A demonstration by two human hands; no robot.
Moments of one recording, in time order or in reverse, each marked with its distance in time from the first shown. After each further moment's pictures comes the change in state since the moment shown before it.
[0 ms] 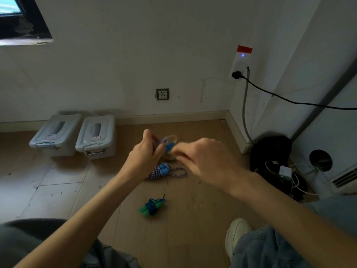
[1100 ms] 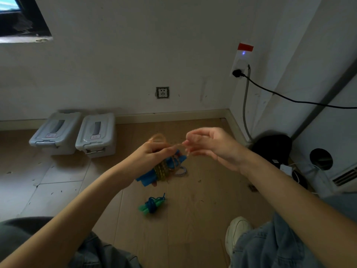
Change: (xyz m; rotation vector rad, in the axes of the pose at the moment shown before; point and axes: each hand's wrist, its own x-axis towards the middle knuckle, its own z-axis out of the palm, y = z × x) left_hand -0.009 0.017 -0.019 -0.414 -0.485 -0.218; right_hand 0.010 0.051 0.011 1.238 -0.079 0.492
